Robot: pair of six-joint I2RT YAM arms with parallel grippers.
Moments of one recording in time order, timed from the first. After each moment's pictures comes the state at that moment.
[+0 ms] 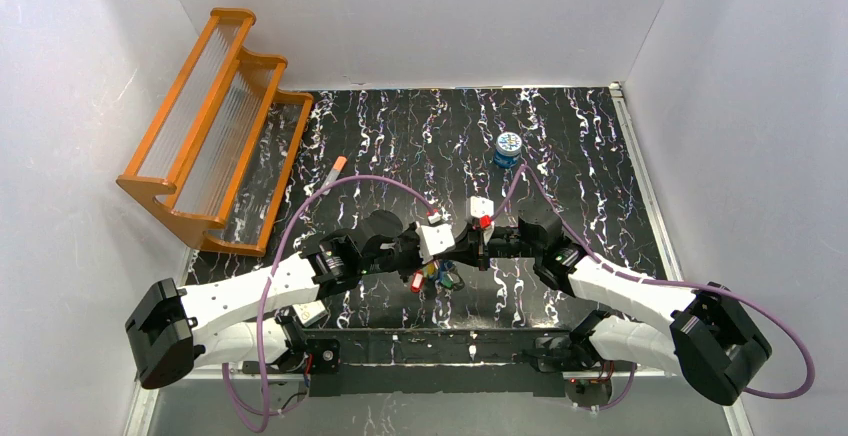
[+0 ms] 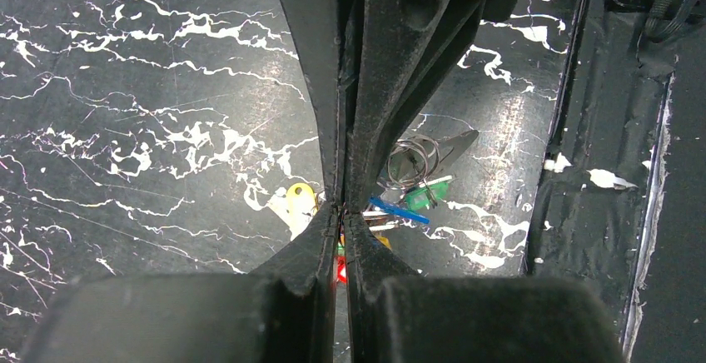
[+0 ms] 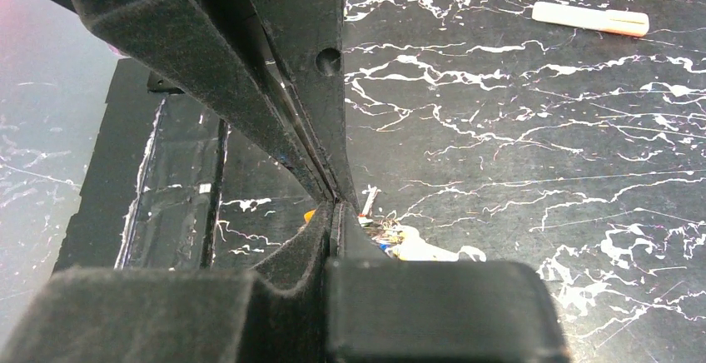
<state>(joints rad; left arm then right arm) -1.03 1.11 0.69 -0.10 0.16 0.28 0.75 1.09 0.43 0.46 -0.78 -0.11</state>
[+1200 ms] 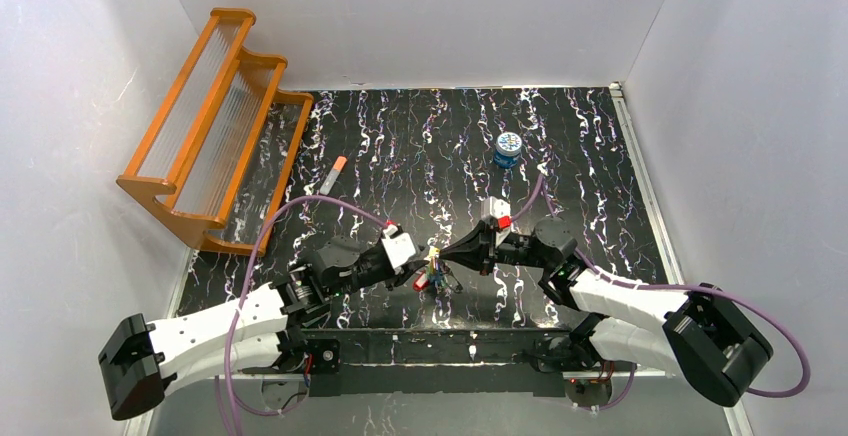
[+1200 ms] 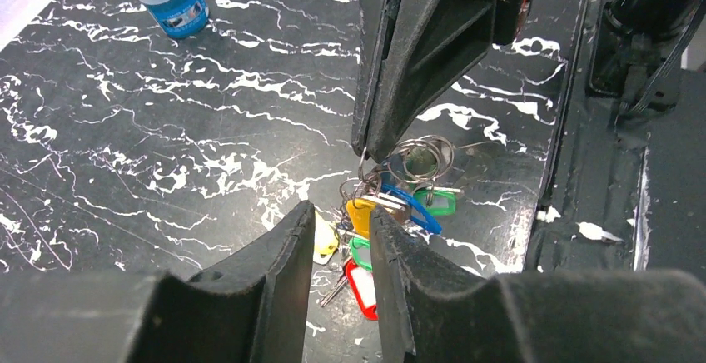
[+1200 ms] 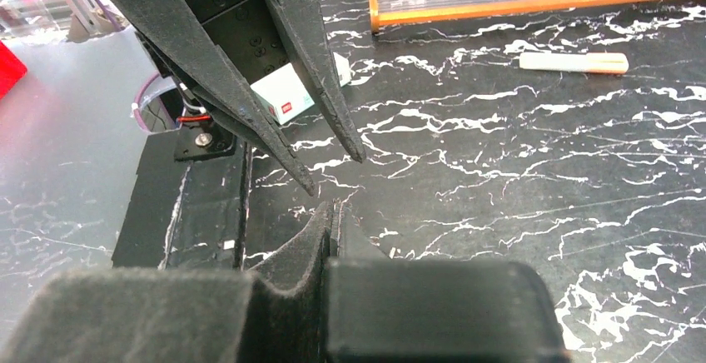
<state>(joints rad) -1.03 0.83 0.42 0.17 0.12 0.19 0.75 1.08 0.28 0.84 -0.73 0.14</state>
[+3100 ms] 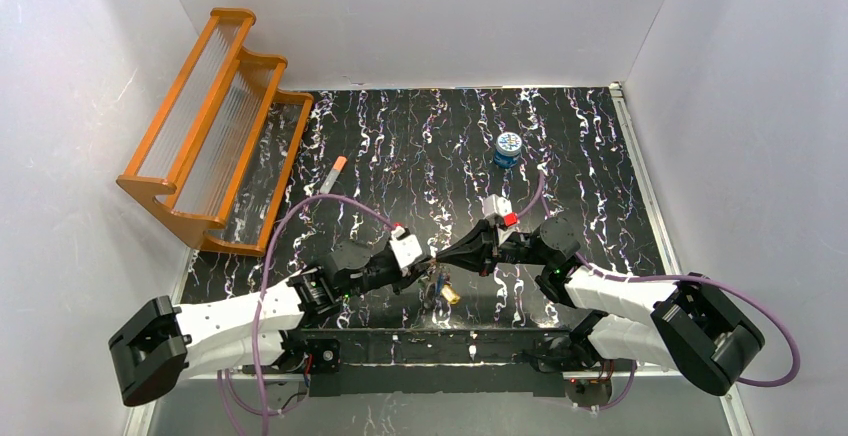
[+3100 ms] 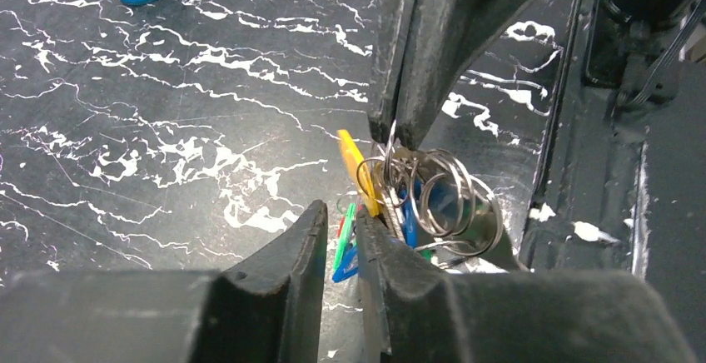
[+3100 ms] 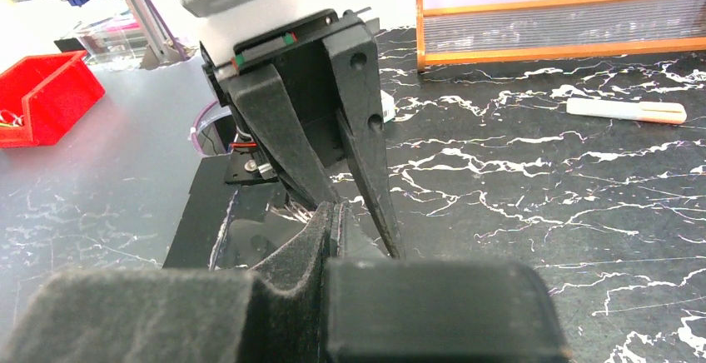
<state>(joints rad) -1.03 0.97 0.34 0.38 0.14 0.12 0.75 1.15 0.28 1.07 -0.84 0.28</state>
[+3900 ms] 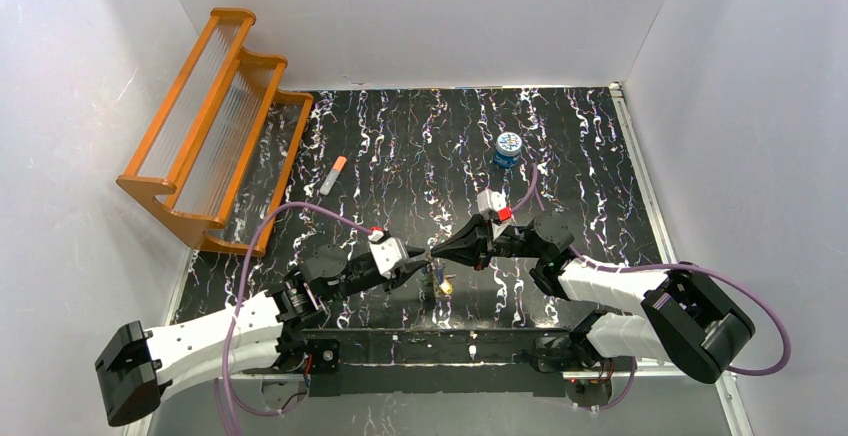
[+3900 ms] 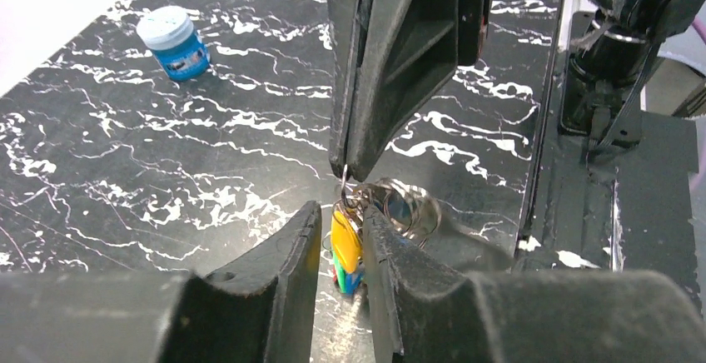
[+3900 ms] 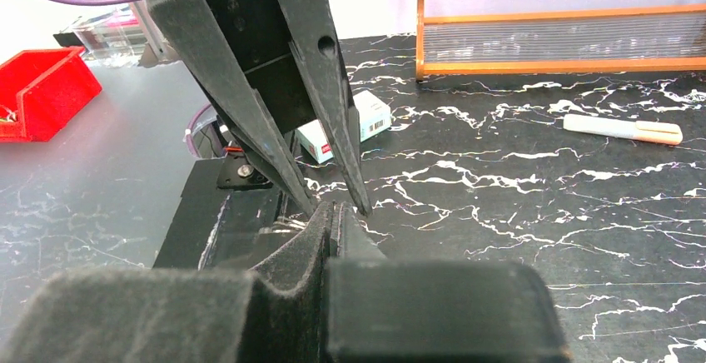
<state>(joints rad) -1.03 0.73 0.32 0.34 0.14 0.15 0.75 1.22 0.34 1.09 -0.86 0.26</state>
